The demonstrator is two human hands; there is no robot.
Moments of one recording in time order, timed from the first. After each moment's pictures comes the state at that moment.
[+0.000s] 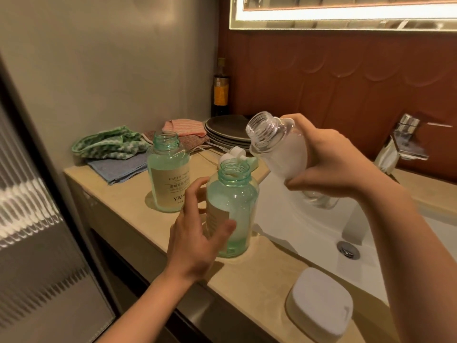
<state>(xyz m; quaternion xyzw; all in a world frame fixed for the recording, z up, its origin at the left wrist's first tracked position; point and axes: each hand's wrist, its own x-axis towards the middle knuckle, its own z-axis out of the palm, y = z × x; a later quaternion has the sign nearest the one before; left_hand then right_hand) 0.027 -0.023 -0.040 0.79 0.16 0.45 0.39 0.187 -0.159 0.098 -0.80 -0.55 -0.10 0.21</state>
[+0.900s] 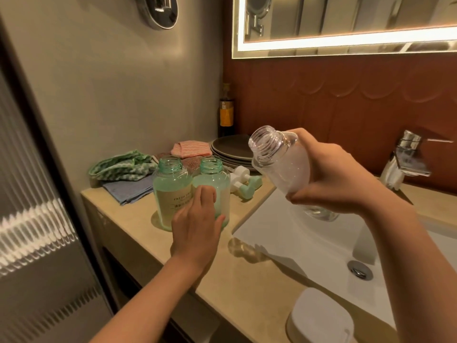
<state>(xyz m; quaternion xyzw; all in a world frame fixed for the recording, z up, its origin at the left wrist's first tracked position) 0.059 0.001 -0.023 0.85 0.23 0.48 0.00 0.186 -0.169 0.108 -0.79 -0.56 -0.09 0.25</state>
